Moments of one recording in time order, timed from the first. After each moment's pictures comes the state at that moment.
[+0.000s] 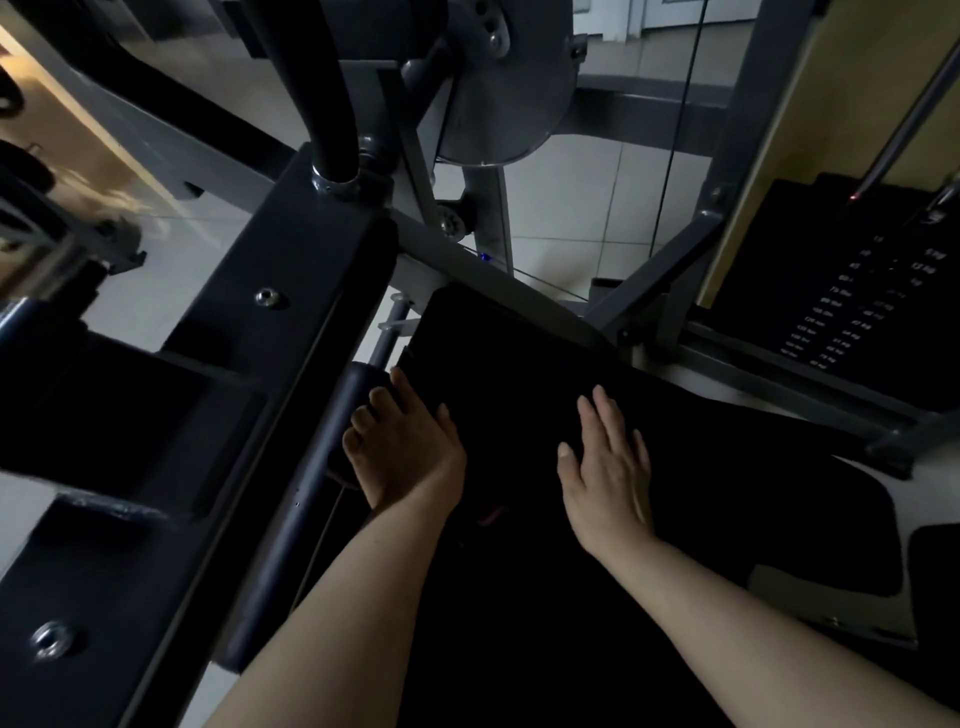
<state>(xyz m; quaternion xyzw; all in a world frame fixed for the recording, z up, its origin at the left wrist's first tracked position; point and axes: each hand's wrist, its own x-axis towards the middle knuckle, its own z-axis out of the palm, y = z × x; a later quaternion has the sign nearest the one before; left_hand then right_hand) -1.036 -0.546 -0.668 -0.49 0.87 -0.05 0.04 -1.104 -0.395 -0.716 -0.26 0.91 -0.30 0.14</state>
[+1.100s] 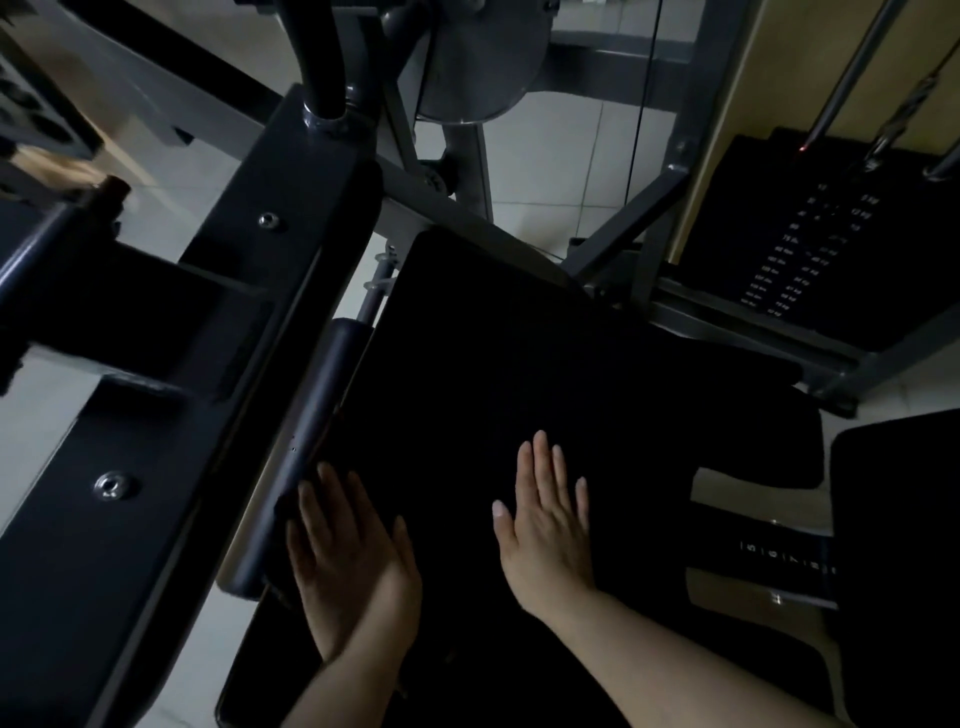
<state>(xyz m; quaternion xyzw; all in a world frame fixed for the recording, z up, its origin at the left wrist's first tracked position) -0.862 -0.462 -0.689 -0.43 0.90 -0.04 0.01 -0.979 -0.350 -0.716 -0.29 0.90 -0.20 0.24</state>
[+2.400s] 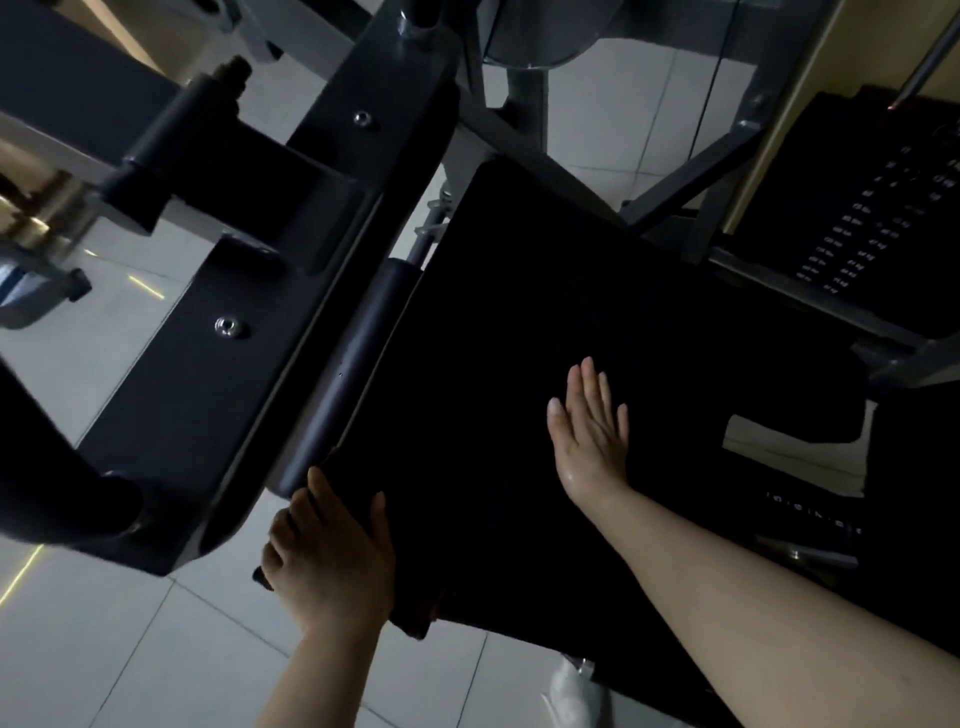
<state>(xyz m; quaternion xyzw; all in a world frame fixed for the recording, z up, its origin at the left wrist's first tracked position) -0.770 -0.447 -0.674 -0.58 0.81 -0.02 0.09 -0.983 -0.346 -0.720 -0.28 0.88 -0.27 0.28</state>
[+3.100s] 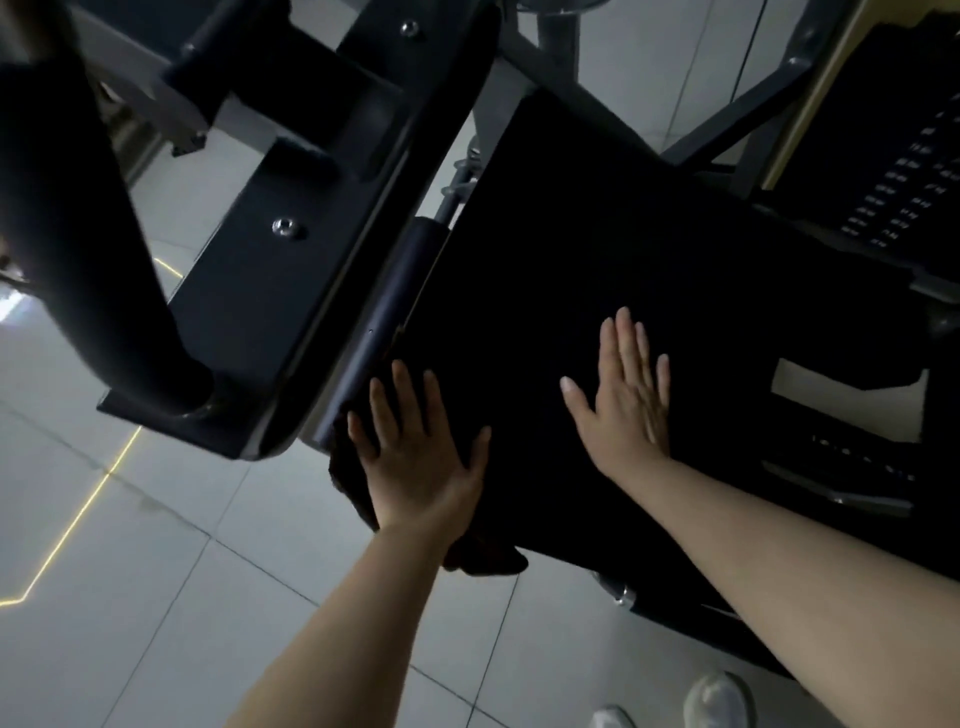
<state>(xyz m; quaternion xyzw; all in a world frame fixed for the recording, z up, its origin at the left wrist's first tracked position) -0.780 -0.441 -0.693 -0.44 0.89 -0.07 0.07 -0.943 -0.331 -0.725 -0.33 0.91 -0.22 0.13</state>
